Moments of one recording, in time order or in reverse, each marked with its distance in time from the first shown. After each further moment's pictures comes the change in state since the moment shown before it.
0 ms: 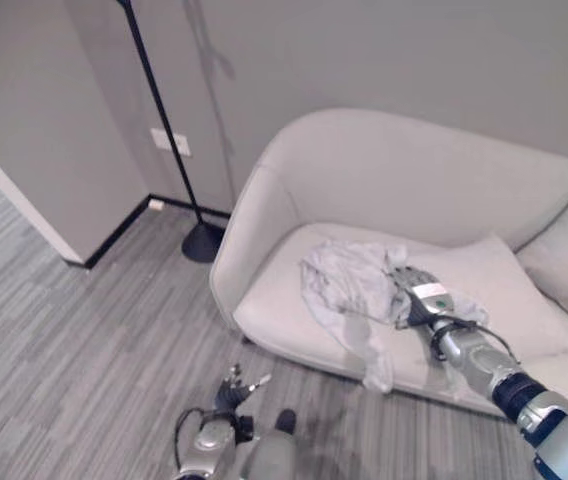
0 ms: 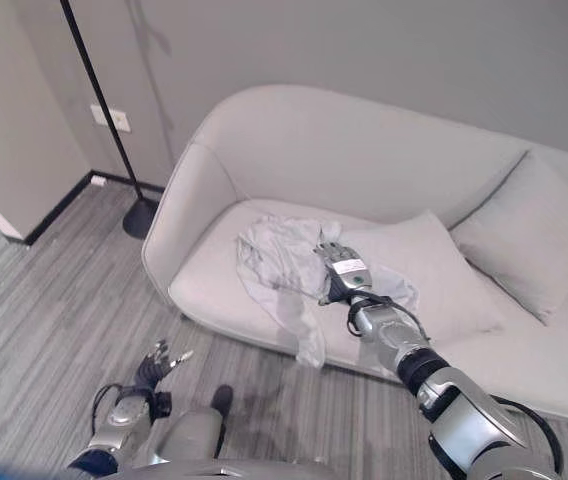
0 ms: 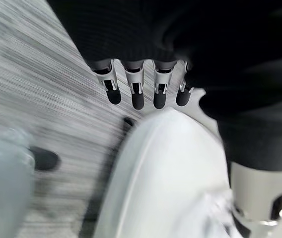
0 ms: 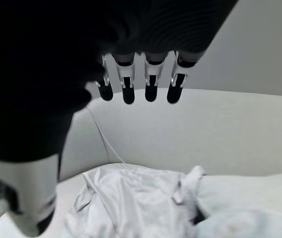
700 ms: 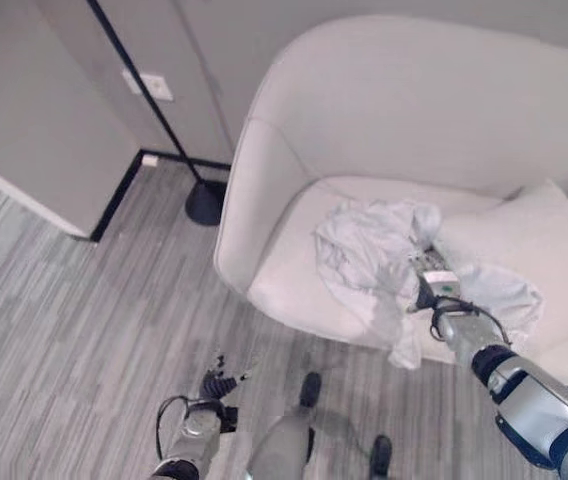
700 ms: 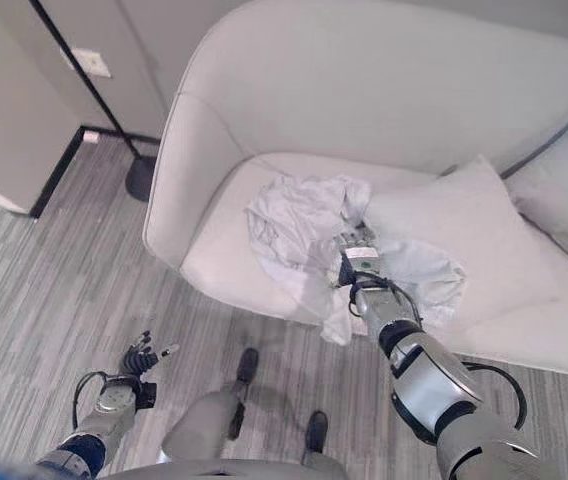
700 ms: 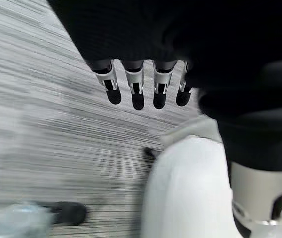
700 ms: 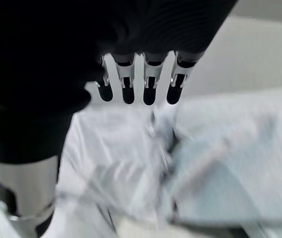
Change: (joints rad) left arm -0.060 0.088 -0.002 0.031 0.027 -0.036 0.026; right arm -0.252 0.088 0.011 0.422 0.099 0.067 -0.072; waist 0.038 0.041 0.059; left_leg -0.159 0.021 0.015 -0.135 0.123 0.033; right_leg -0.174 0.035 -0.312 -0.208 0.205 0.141
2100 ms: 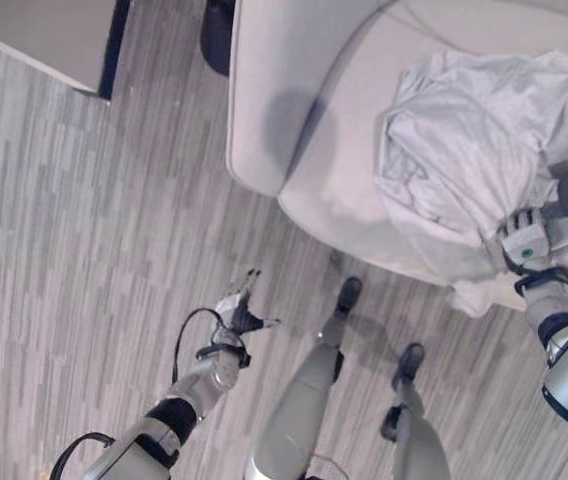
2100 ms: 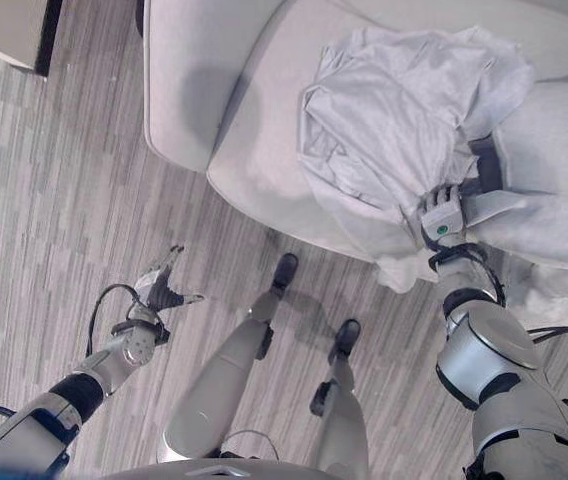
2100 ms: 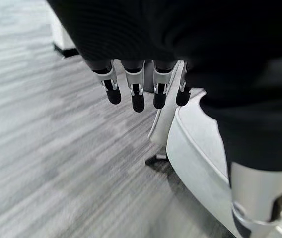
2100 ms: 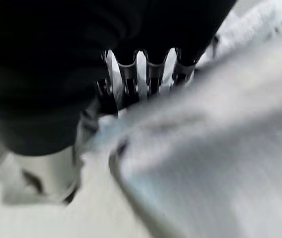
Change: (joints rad) left arm -0.216 0.170 -0.275 -0.266 0.724 0.014 0.428; right arm -0.180 -0.244 0.185 0.216 -0.413 0.233 -0.055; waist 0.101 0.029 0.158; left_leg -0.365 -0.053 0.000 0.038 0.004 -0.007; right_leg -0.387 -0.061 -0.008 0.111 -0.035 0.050
